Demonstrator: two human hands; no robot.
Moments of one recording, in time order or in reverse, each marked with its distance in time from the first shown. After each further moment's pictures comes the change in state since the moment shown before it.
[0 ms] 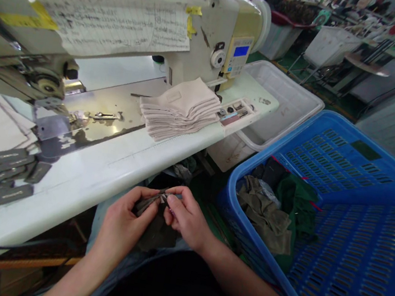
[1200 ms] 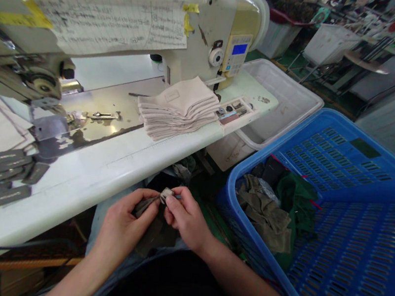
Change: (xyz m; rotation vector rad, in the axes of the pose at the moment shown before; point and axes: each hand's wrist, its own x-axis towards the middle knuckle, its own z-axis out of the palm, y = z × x) left_hand 0.000 0.009 0.001 0.026 0.000 0.044; right_hand -0.002 -0.002 0.000 -0.039 0.016 -0.025
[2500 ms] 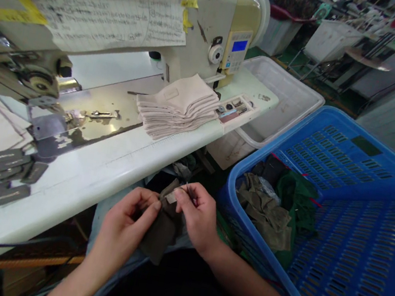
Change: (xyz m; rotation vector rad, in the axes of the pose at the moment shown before) left_hand -0.007 0.010 -0.003 -0.288 -0.074 -0.097; right_hand -0.006 -0.014 -0.002 -0.092 0.295 -0.257
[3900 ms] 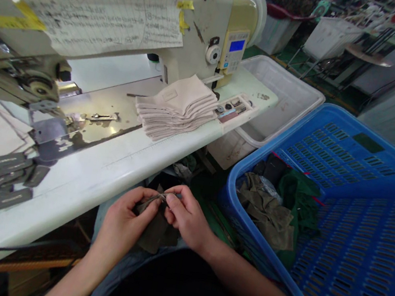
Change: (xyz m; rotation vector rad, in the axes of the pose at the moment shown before) left_hand 0.013 -0.007 -0.004 0.254 0.014 0.052; right_hand 0.002 0.014 0.006 0.099 -0.265 0.249
